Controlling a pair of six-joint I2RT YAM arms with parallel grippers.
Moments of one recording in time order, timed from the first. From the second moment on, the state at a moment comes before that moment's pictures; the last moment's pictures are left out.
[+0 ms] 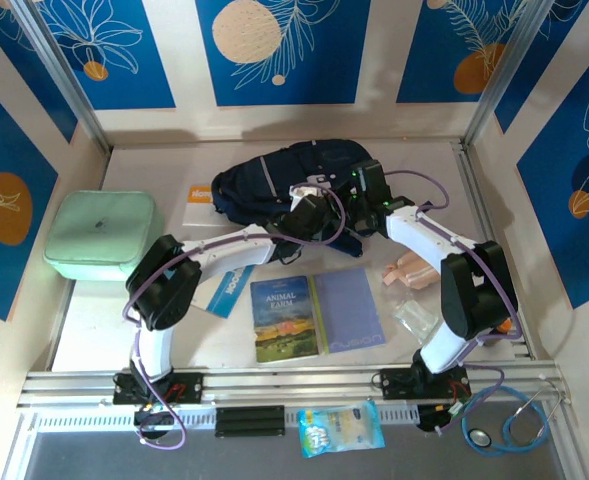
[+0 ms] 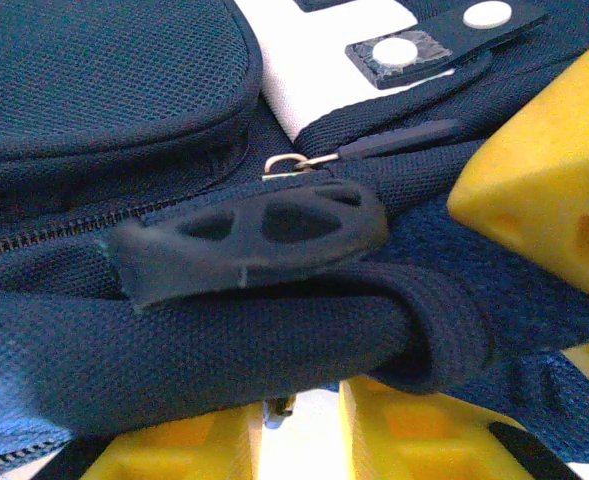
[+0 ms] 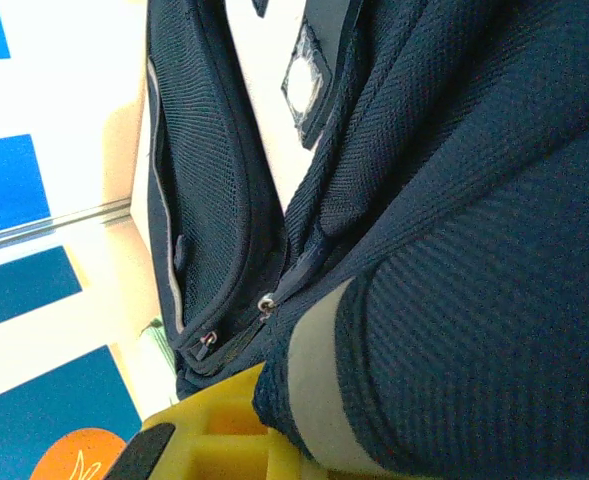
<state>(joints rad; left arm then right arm) -0.87 1.93 1.41 -0.28 -0.41 -0.54 0.38 1.64 1.13 -0.20 -0.34 1.34</state>
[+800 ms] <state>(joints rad) -0.83 1.83 1.31 -0.33 -0.31 -0.51 0.37 1.64 1.13 -0.24 -0.33 1.29</state>
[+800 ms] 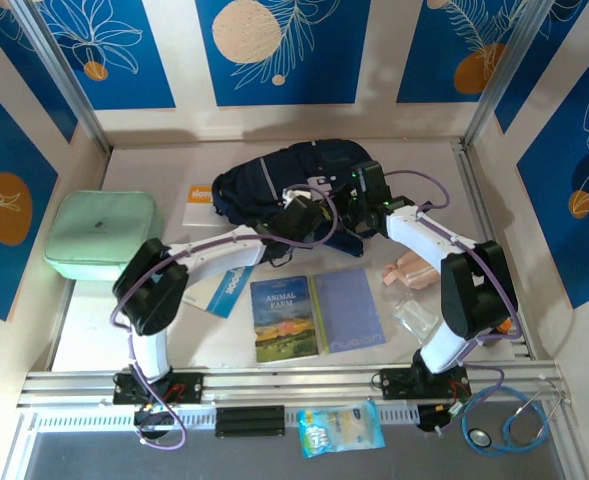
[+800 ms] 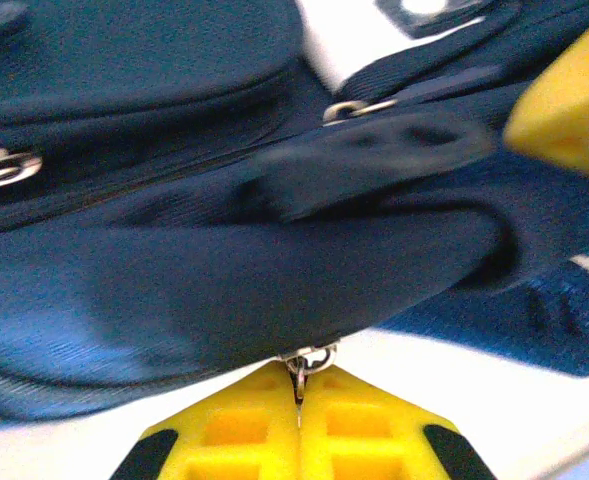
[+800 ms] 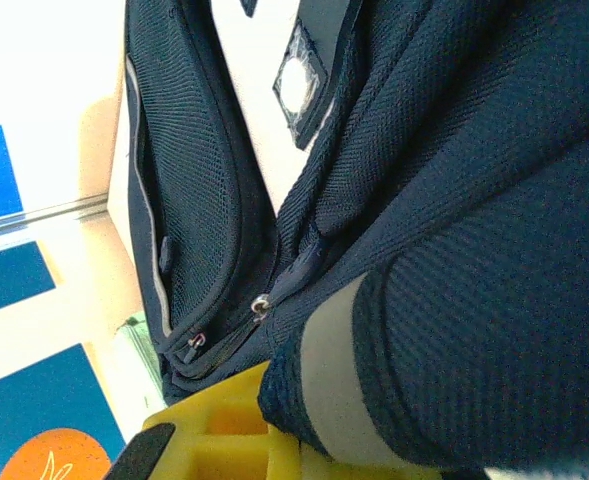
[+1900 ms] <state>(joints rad) -0.60 1.65 1.07 -0.27 0.02 -0.31 0.40 1.64 1.13 -0.29 -0.29 1.22</state>
